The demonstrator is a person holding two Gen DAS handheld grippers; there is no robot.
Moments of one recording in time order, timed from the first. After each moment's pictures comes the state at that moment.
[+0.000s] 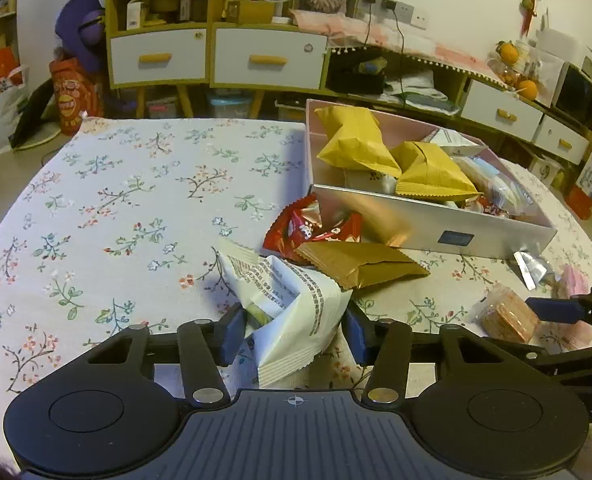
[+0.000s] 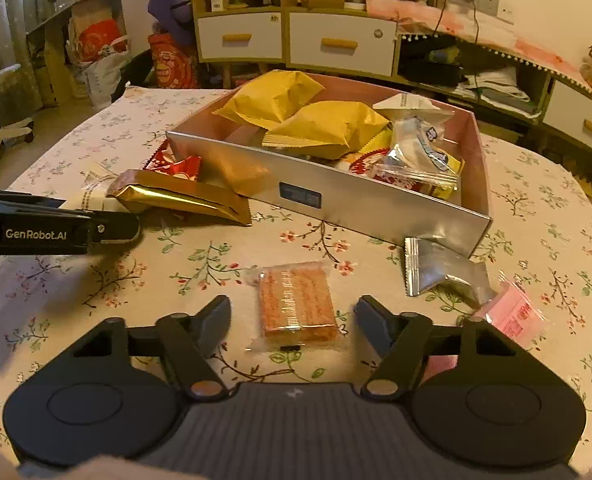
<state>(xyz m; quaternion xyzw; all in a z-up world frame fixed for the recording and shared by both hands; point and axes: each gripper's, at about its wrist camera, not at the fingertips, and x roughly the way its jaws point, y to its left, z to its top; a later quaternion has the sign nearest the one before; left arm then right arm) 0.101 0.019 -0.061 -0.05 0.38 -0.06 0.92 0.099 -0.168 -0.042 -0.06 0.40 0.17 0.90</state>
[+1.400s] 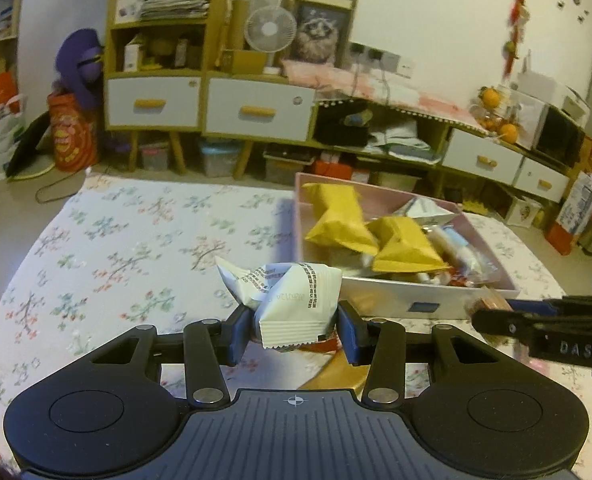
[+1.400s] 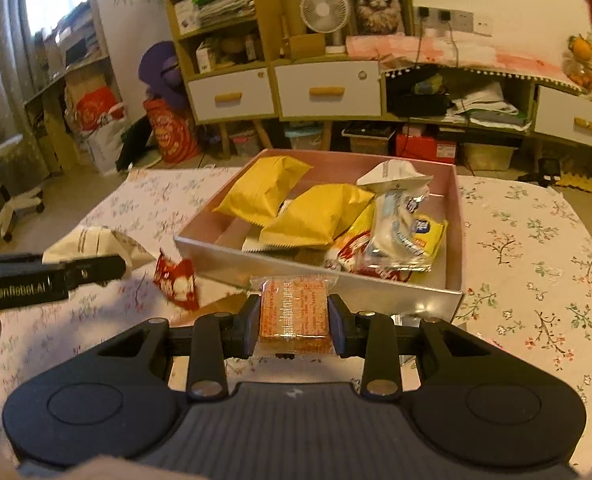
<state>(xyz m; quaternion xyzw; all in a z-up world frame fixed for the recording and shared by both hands) 0.097 0.027 -0.013 -0.06 0.32 -0.08 0.94 0.122 -0.185 0.004 0.03 0.36 0.16 0.92</state>
